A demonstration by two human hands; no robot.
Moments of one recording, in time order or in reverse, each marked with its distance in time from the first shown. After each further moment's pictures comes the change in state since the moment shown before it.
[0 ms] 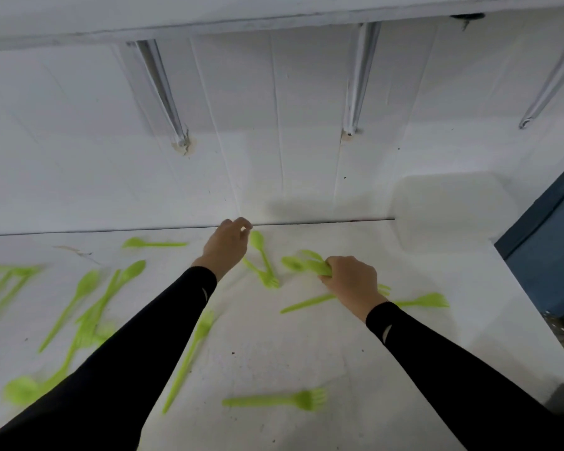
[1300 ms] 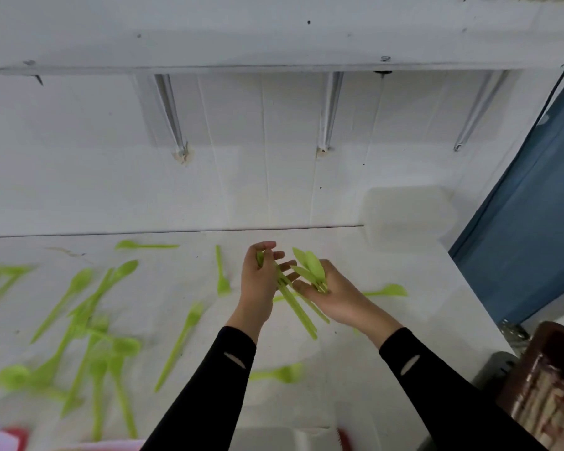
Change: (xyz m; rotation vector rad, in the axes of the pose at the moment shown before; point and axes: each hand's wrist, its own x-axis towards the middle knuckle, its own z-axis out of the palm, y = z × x) left_hand -0.137 0.118 0.015 -1.324 0.085 -0.324; right_hand -0.113 -0.009 -0.069 0.766 -0.201 -0.025
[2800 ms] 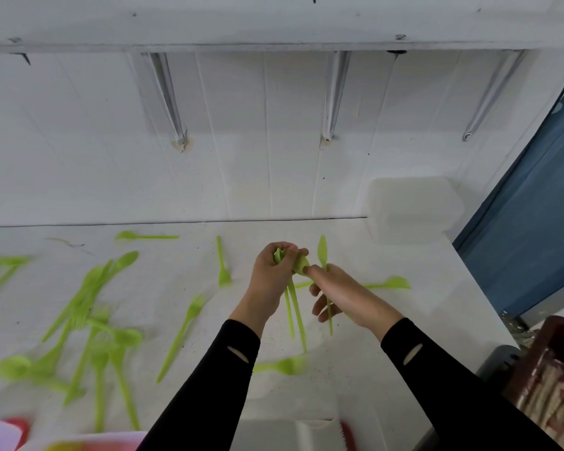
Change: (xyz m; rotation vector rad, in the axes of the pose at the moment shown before) left_hand 0.006 -0.013 0.000 0.200 -0.157 0.034; right_hand 0.014 0.003 0.006 0.263 -0.087 0.274
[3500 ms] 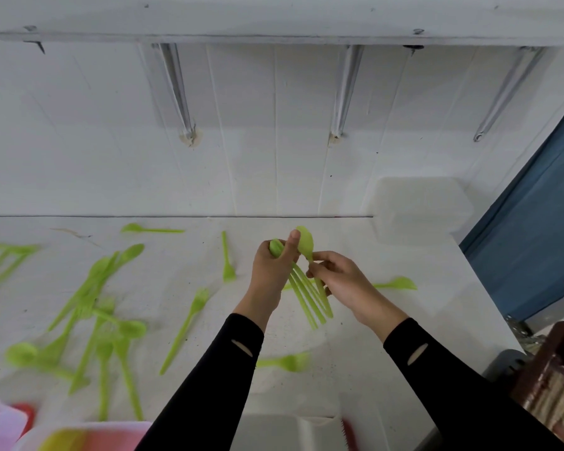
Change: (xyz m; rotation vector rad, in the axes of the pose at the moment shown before) left_hand 0.009 -0.003 -0.005 0.004 0.101 -0.079; right_hand 0.007 0.005 0.001 0.024 0.119 -0.241
